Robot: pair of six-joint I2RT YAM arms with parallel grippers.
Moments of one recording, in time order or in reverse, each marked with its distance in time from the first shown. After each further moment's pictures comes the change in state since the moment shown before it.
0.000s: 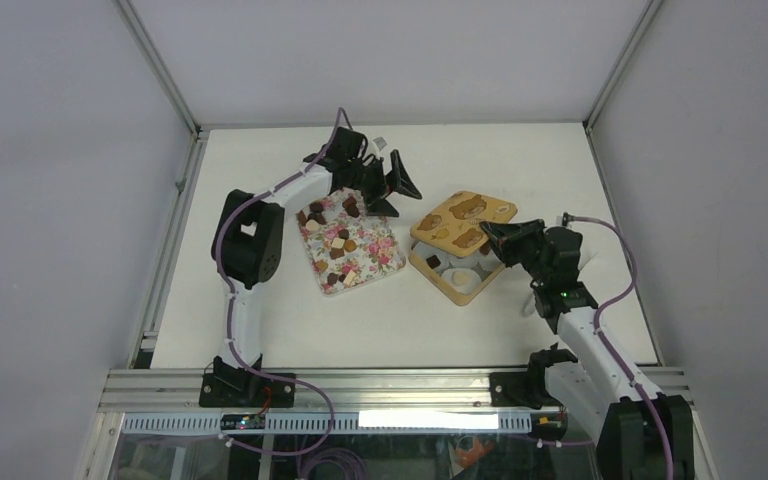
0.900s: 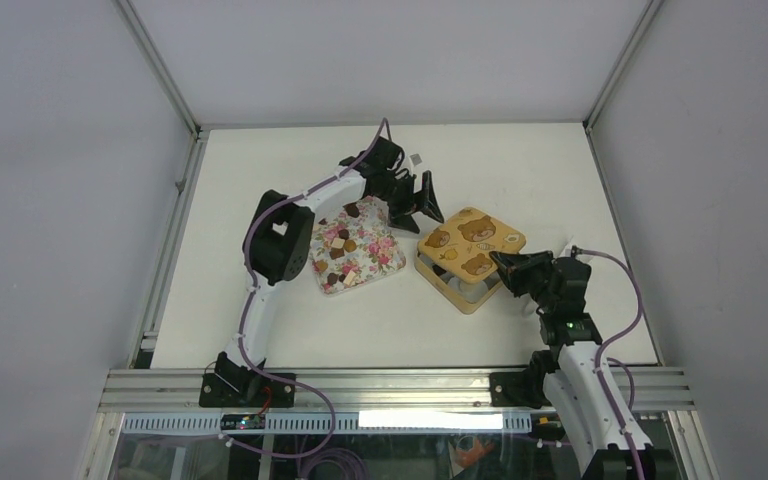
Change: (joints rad) left arm -0.140 0.187 0.222 -0.179 -0.055 0.142; right arm -0.114 -0.244 -0.203 -0.118 -0.065 -0.013
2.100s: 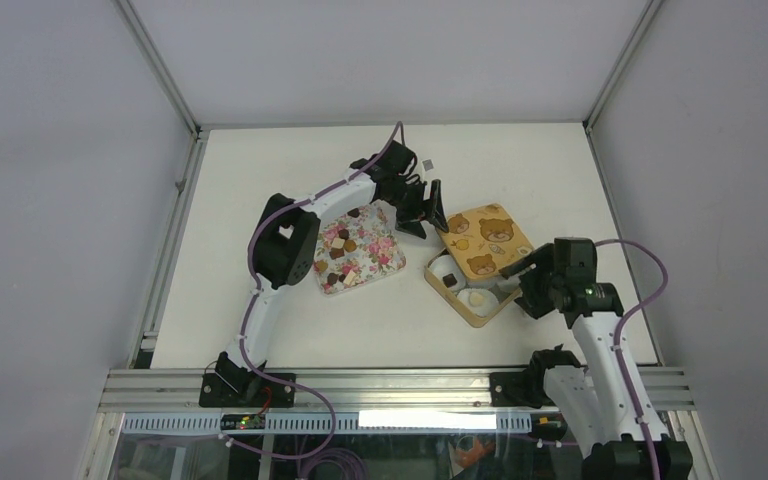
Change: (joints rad) left arm -0.068 0.000 0.031 -0.069 -0.073 0.055; right arm -0.010 0.159 0.390 -0.813 0.177 -0.274
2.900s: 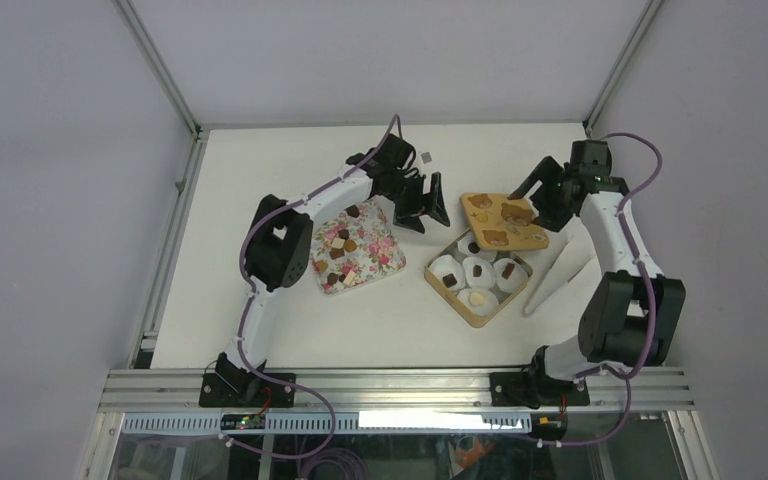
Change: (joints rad) left arm 0.000 -0.026 0.029 -0.026 -0.018 -0.011; right arm -0.117 0.674 0.601 0.124 -0.101 -0.448
